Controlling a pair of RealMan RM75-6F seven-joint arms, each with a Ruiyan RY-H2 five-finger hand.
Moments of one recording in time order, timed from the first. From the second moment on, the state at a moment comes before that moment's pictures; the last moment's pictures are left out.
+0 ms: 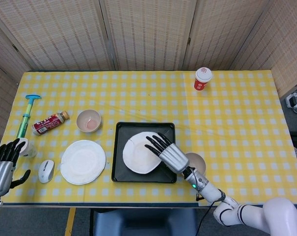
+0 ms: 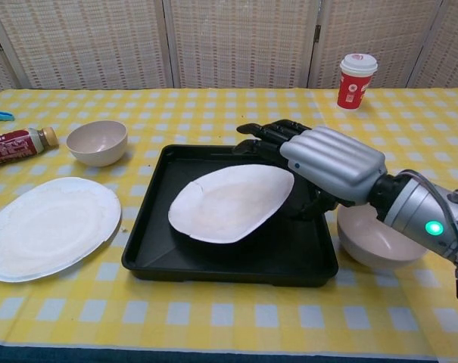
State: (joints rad) left arm -0.14 -1.13 -0.05 -1.55 1.46 1.43 0.01; right arm 0.67 -1.76 0.02 -1.14 -1.67 1.20 -0.10
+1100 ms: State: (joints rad) left arm -0.13 -1.13 -0.03 -1.56 1.50 1.45 0.03; right arm 0.51 -1.54 -0.01 -1.37 -1.64 1.38 -0.08
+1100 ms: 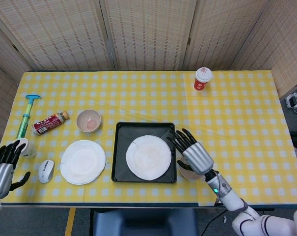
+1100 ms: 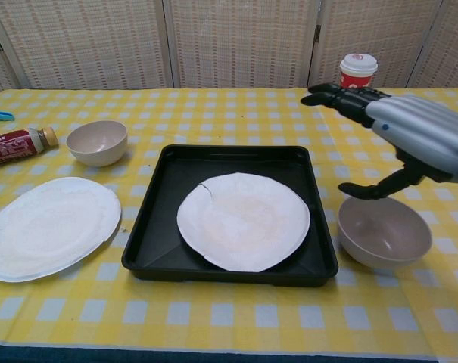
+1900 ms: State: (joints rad) left arm -0.13 -1.35 0.08 -1.42 1.74 1.48 0.09; right arm 0.13 -1.22 -0.13 -1.54 -1.79 1.79 -0.02
